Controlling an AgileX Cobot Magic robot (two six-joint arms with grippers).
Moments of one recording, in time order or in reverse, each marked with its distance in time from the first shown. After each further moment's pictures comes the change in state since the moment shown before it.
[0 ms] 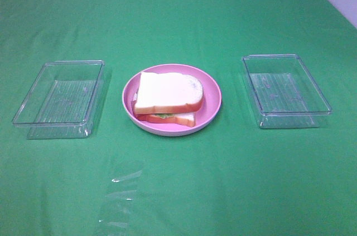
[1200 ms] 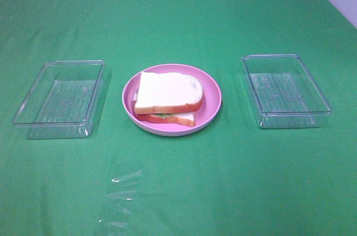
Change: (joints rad) left arm 0.000 0.000 0.000 0.000 0.000 0.000; right arm 0.030 0.278 -0.011 0.011 -0.003 0.045
